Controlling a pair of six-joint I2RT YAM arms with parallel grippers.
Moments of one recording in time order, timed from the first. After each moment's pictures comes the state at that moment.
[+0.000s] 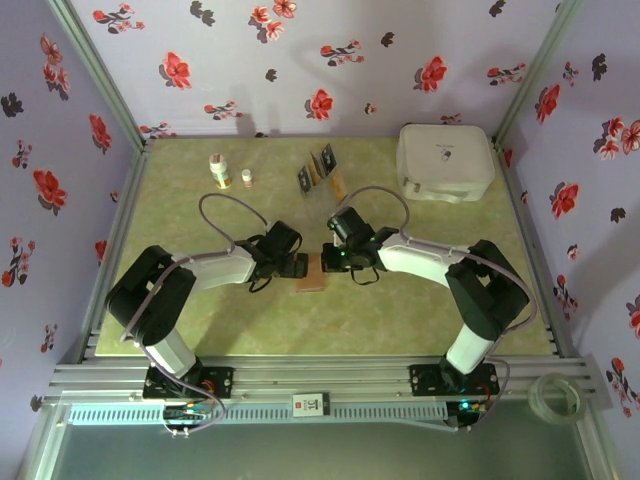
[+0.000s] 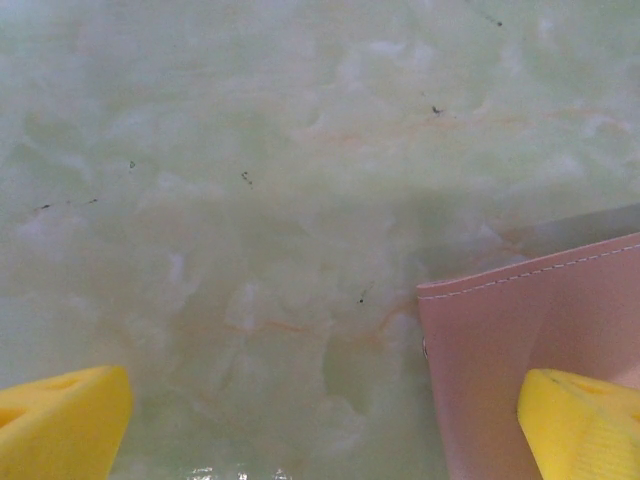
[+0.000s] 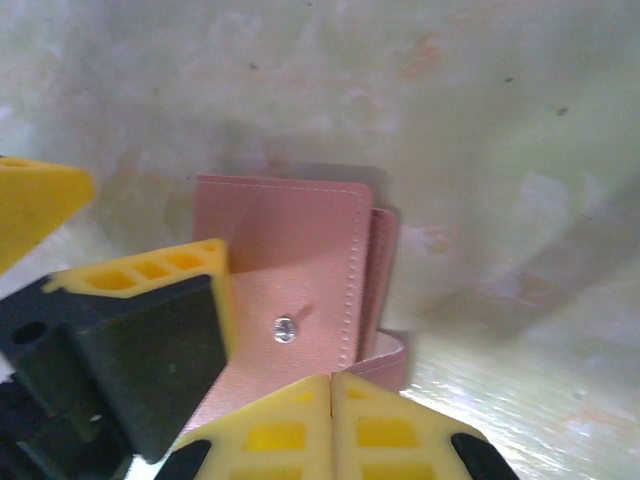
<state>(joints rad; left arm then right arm) -0.73 1.67 0.85 -0.27 -0.23 -0.55 0.75 1.68 0.99 -0.29 -0.22 0.64</state>
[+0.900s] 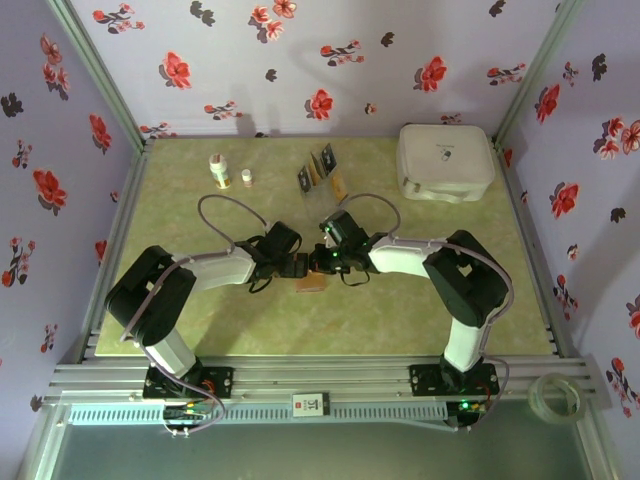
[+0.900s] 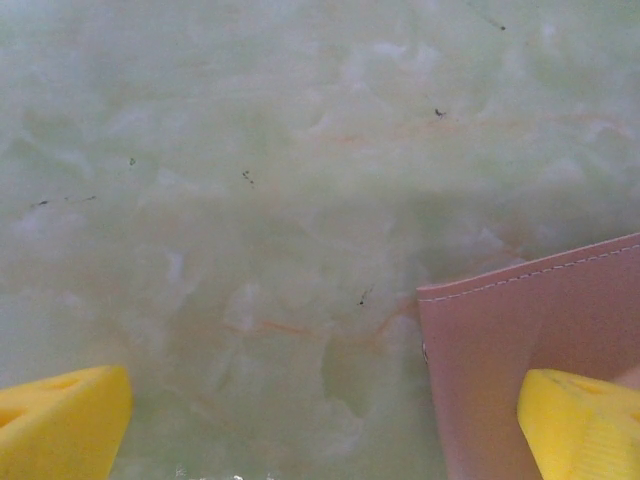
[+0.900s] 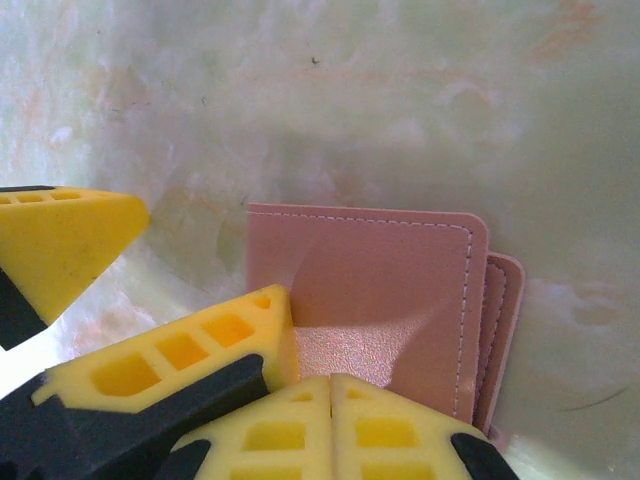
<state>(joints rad) -0.73 1.67 0.84 -0.25 -0.23 -0.57 0.75 1.81 0.97 -0.07 -0.34 0.75</state>
